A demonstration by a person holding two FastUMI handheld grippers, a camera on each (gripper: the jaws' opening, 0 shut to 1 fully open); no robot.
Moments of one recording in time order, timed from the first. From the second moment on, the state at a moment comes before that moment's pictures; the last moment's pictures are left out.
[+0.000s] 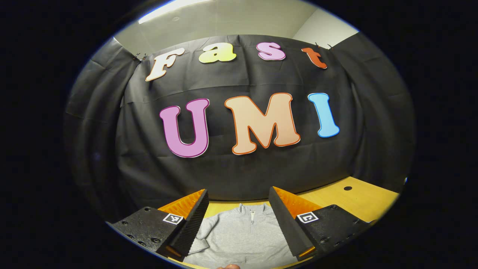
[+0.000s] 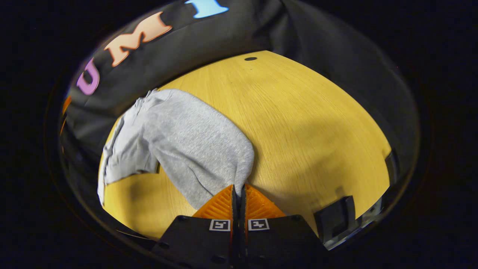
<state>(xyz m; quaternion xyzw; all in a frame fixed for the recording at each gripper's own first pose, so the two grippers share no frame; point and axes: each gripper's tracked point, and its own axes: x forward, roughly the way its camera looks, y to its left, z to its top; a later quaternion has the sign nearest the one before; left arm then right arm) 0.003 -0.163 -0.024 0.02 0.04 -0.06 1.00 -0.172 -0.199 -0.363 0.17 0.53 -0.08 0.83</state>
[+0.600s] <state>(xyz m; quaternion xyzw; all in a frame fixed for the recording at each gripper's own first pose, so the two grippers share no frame) 0.021 -0.075 -0.031 0.01 0.04 -0.03 1.00 -0.104 -0.157 -0.301 0.19 0.47 -0.08 0.86</state>
